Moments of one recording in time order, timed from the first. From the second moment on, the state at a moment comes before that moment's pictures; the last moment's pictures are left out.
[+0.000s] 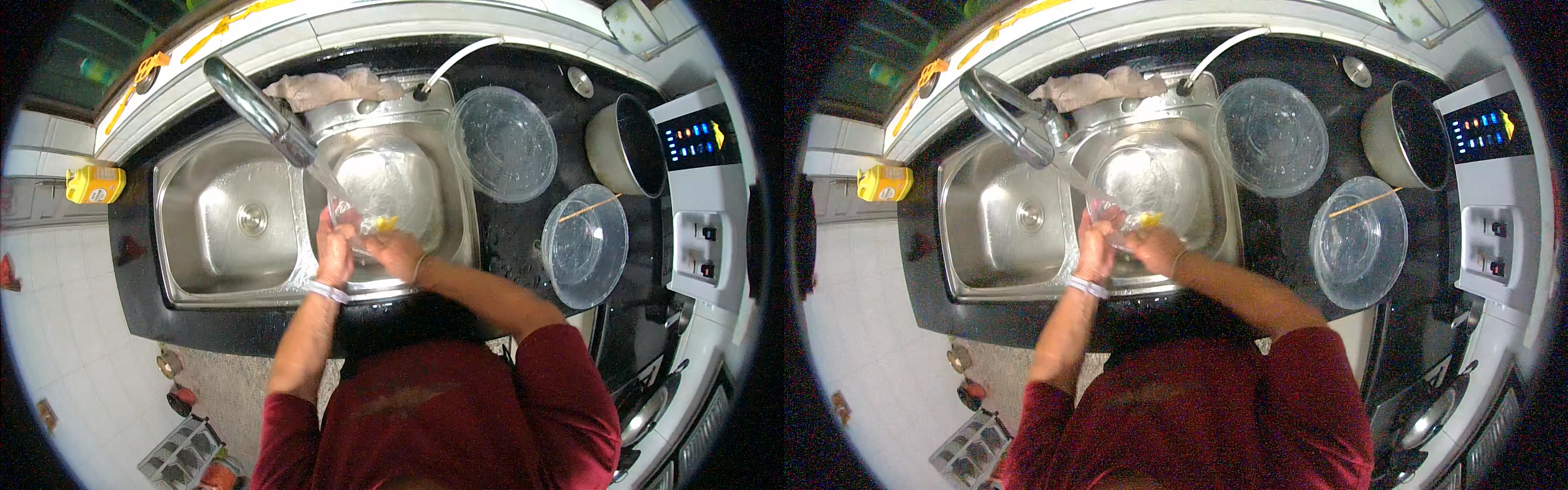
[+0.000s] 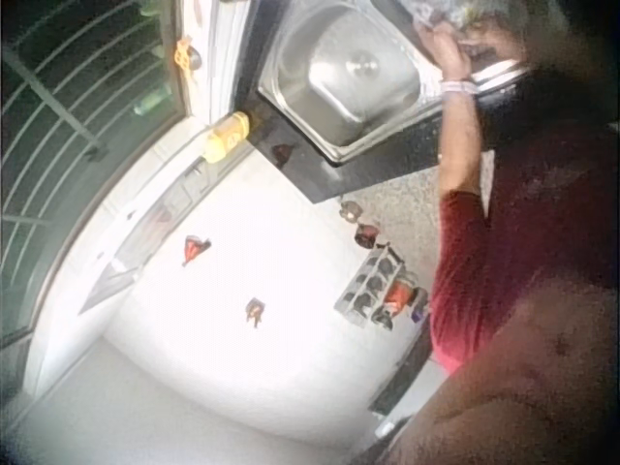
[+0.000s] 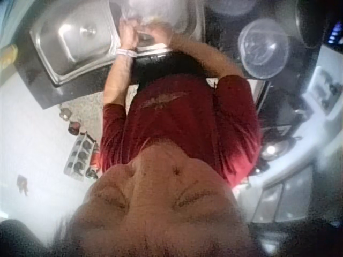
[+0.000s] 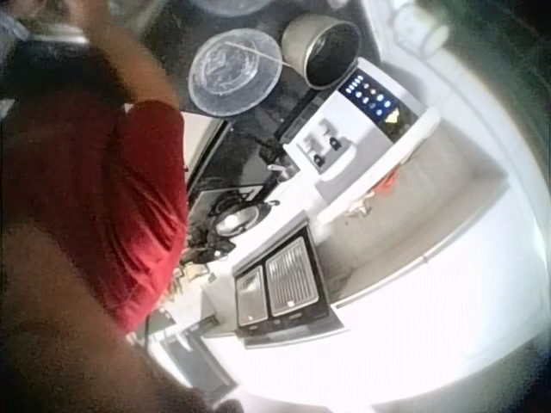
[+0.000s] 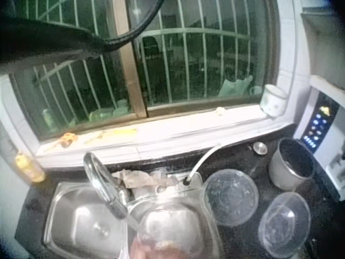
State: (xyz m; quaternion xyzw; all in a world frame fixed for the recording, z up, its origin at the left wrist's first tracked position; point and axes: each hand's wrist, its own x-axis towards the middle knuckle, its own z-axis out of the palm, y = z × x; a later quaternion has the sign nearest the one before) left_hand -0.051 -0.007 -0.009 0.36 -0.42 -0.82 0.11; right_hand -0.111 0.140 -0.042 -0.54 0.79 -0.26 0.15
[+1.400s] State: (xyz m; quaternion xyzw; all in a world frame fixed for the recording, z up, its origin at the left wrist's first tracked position) left_hand -0.015 -0.013 0.022 0.36 -0.40 -0.84 0.02; right_hand -0.130 0.130 -0.054 -0.51 0.78 -0.14 0.34
